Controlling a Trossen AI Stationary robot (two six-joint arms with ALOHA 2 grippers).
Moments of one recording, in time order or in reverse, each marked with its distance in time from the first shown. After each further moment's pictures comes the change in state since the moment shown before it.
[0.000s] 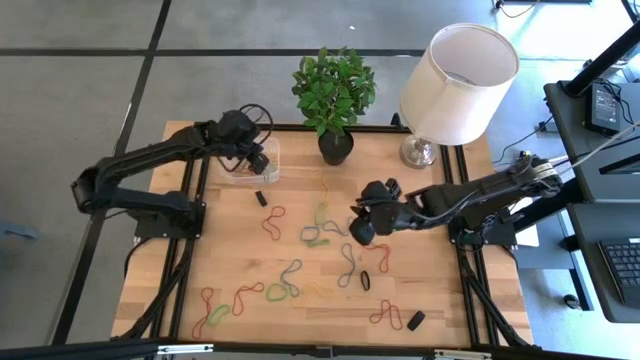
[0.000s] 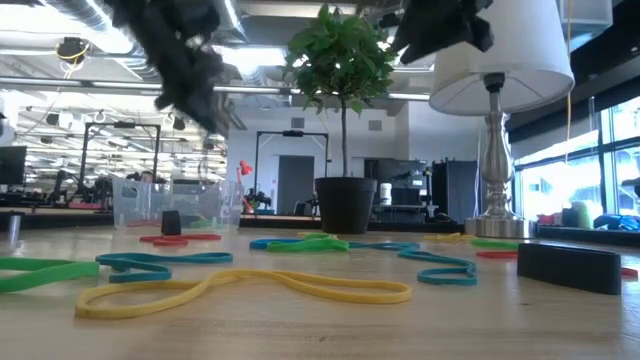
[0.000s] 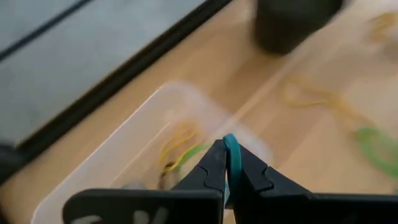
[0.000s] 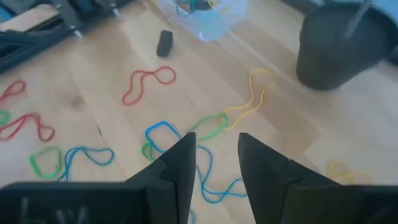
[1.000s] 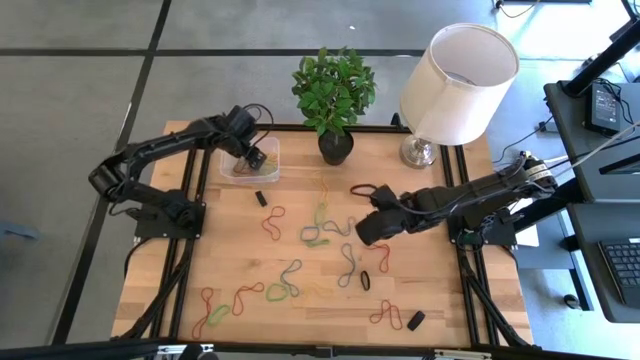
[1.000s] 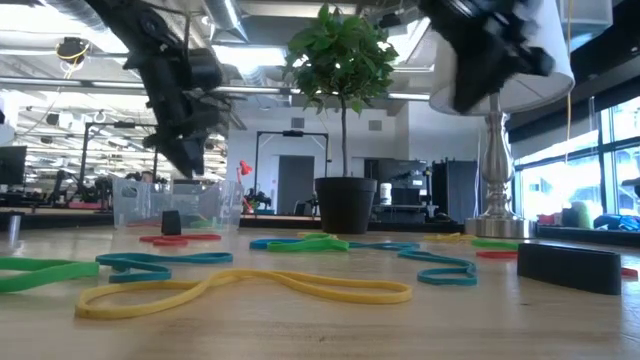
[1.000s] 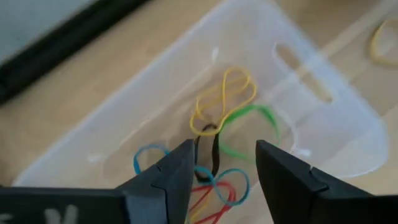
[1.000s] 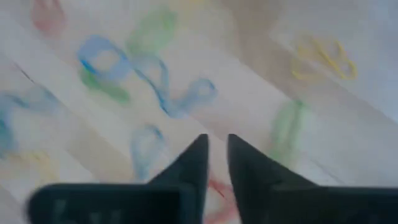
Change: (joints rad) left arm 0.199 0.185 -0.044 0.006 0.124 0.053; right arm -0.012 0.039 -0.019 -0.324 -0.214 0.369
